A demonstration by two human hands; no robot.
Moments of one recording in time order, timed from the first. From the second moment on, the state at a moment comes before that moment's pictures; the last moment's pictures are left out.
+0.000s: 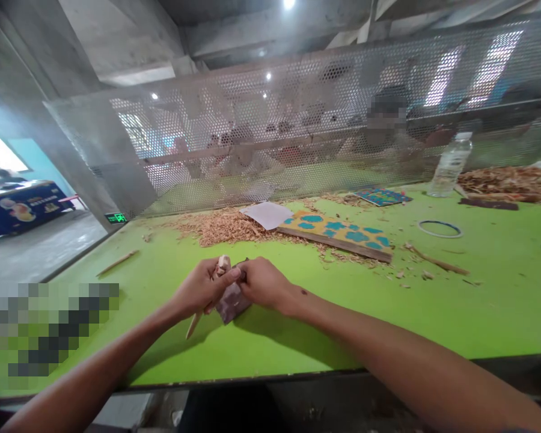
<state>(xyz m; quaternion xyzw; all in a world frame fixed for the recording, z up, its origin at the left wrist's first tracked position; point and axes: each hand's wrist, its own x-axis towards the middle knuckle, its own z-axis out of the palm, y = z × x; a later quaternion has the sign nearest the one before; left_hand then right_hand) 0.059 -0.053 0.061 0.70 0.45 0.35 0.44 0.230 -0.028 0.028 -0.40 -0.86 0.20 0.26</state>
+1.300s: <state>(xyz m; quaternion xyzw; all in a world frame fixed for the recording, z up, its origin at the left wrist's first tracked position) 0.053 -0.049 0.064 0.55 0.33 0.48 0.60 0.248 -0.010 0.033 -0.43 -0.79 0.07 0.43</state>
